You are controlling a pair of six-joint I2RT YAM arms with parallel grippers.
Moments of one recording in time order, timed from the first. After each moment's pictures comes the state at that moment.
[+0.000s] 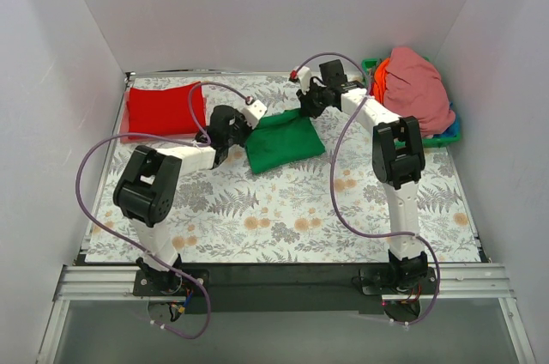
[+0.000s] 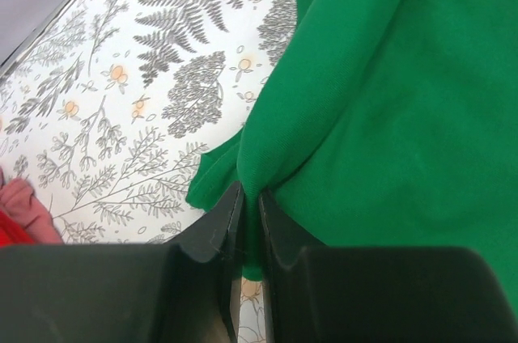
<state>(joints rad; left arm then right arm) -0.40 1.82 0.98 0.41 0.14 0.44 0.35 2.26 1.88 -0.45 -0.48 -0.51</state>
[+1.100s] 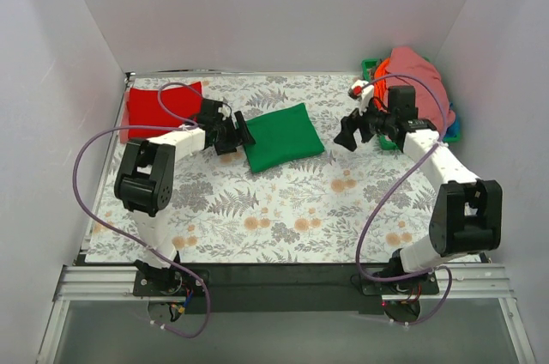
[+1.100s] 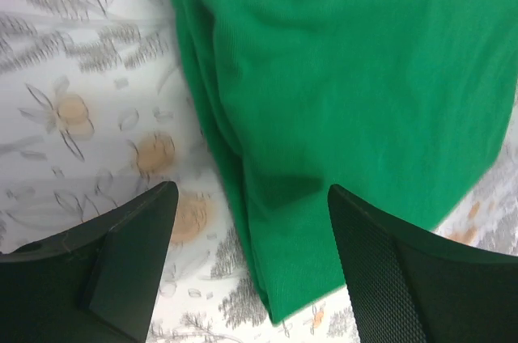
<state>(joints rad) -0.28 1.91 1.17 -0.14 0.26 -0.60 0.14 1.52 1.14 -0.31 -0.69 -0.43</state>
